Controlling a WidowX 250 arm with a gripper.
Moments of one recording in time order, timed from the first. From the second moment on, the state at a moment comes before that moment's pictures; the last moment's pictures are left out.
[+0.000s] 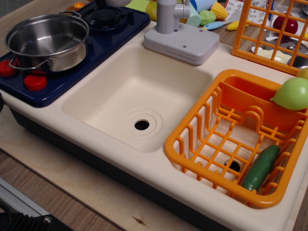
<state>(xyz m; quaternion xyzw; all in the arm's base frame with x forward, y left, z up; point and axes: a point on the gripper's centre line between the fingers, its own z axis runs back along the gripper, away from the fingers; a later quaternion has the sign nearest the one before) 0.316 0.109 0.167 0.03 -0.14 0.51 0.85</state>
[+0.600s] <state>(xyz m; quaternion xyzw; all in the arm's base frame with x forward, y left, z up) 0.270 0.109 0.185 0.09 -0.18 0.53 0.82</state>
